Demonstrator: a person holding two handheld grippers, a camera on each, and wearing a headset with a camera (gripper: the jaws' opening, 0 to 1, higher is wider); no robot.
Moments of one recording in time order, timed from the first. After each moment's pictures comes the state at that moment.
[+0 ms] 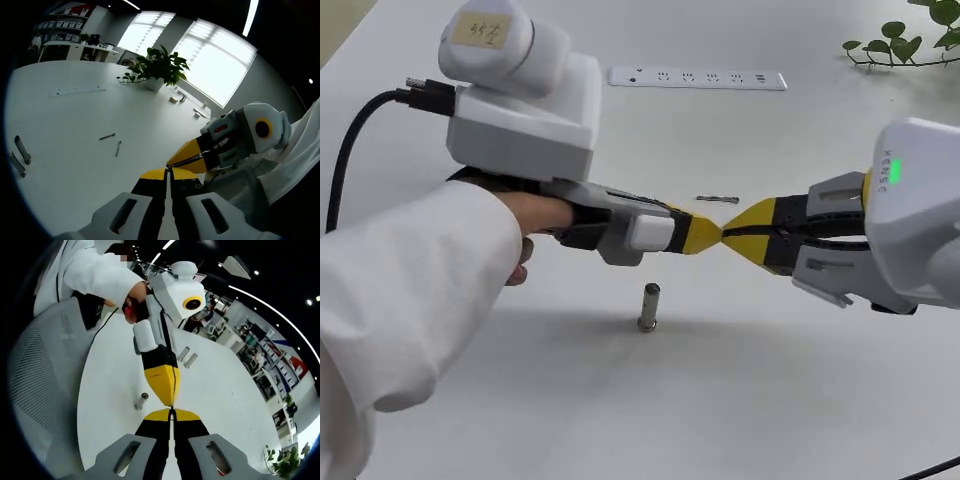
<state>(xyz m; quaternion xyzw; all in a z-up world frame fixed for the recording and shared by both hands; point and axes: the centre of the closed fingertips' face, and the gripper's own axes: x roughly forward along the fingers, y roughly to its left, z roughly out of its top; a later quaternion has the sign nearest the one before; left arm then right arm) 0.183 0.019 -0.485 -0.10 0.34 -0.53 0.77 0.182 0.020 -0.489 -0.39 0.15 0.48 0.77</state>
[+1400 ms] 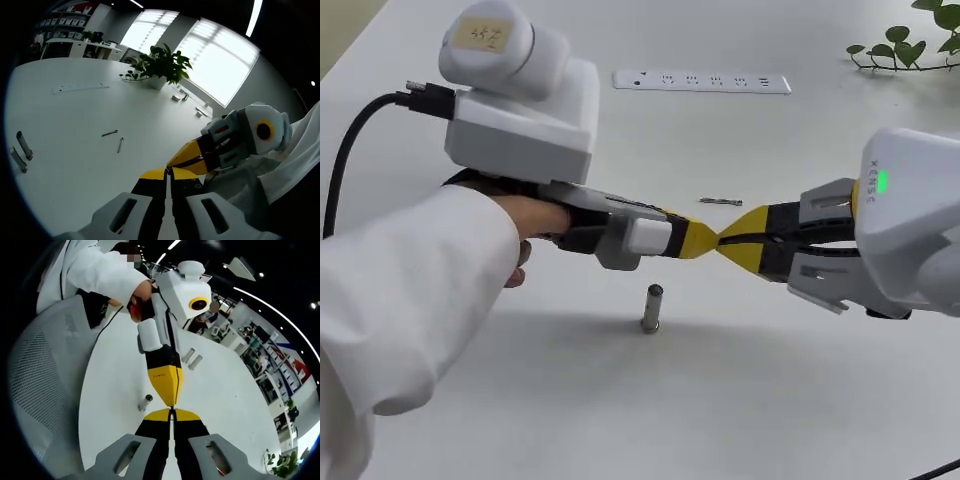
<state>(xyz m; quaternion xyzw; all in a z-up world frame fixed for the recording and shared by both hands) 0.180 0.024 -0.486 -0.10 0.35 -0.52 0.78 0.179 0.026 -0.493 -0.39 0.15 0.50 0.76</state>
